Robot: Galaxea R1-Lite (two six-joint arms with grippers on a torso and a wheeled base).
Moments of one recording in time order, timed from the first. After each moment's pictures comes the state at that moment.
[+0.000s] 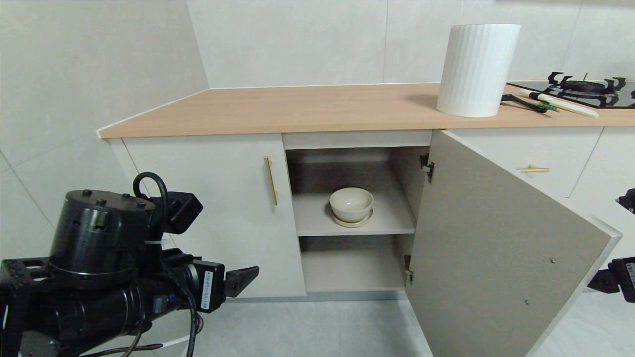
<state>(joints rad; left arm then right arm) -0.53 1.41 -0.65 -0.12 0.21 -0.23 0.03 1.27 -0.77 0.30 -0.15 -0.08</state>
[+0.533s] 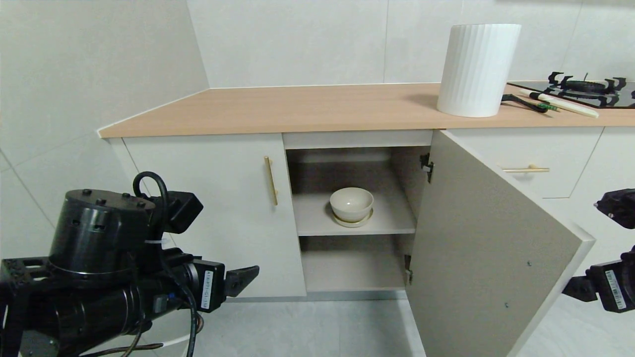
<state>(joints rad) -0.53 1.41 -0.65 -0.12 0.21 -0.23 0.20 1.25 -0.75 0.29 -0.13 -0.01</state>
